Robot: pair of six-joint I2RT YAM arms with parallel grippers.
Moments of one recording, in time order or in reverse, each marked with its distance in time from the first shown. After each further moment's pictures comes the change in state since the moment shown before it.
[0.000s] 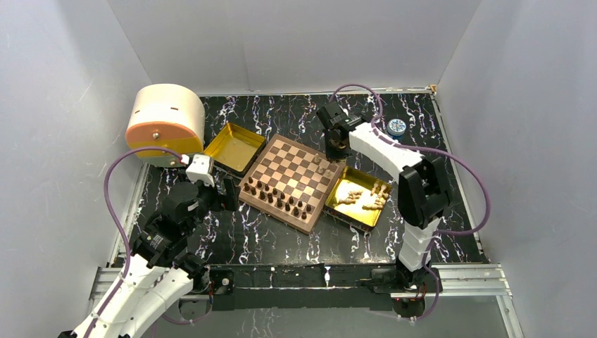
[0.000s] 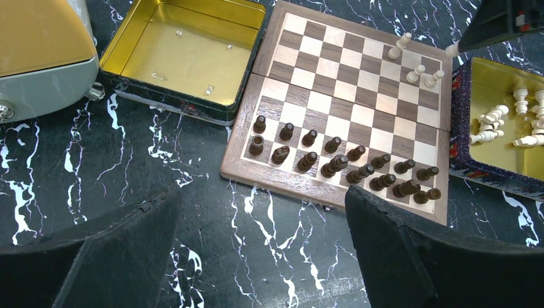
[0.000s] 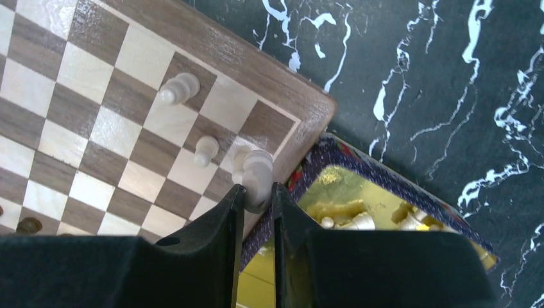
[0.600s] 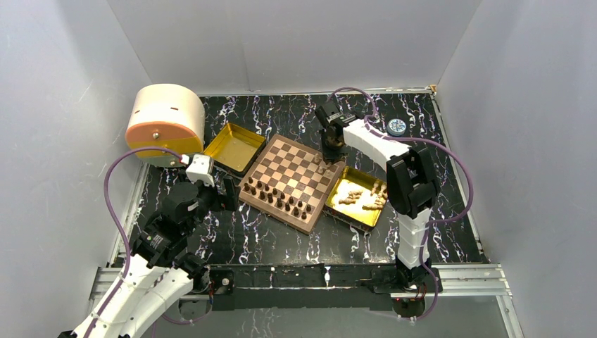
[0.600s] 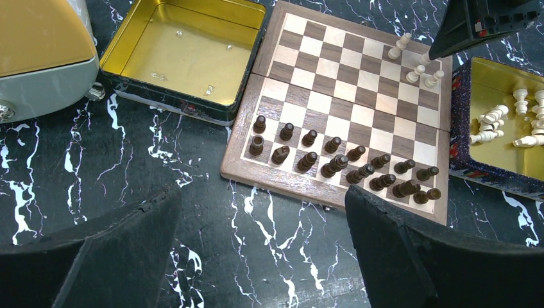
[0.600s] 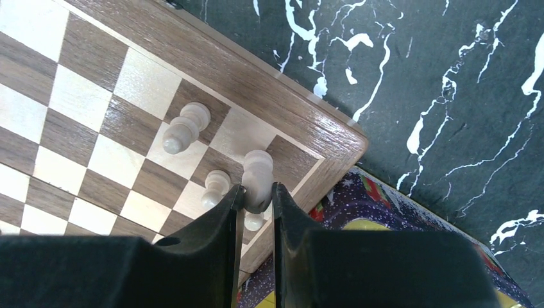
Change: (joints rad) left arm 0.000 -0.002 0.000 0.000 0.000 0.000; right arm -0.035 0.161 0.085 0.022 -0.091 -0.028
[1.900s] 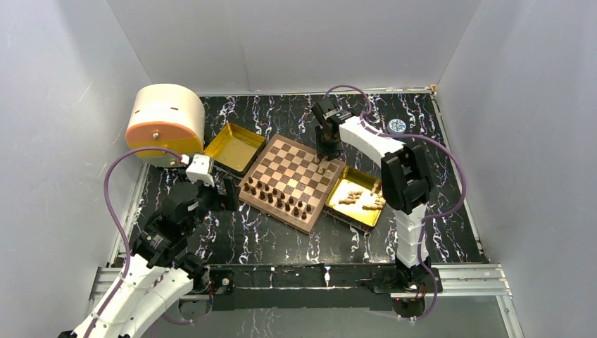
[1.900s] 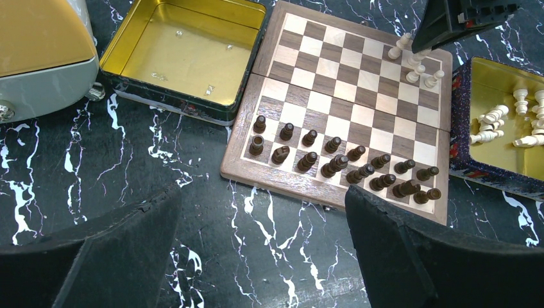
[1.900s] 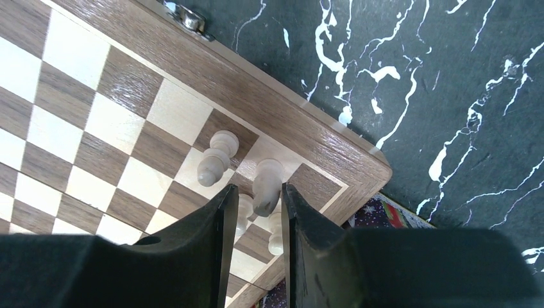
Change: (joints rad) left arm 0.000 0.000 0.000 0.000 0.000 0.000; right arm 0.000 0.069 0.078 0.008 -0.040 0.004
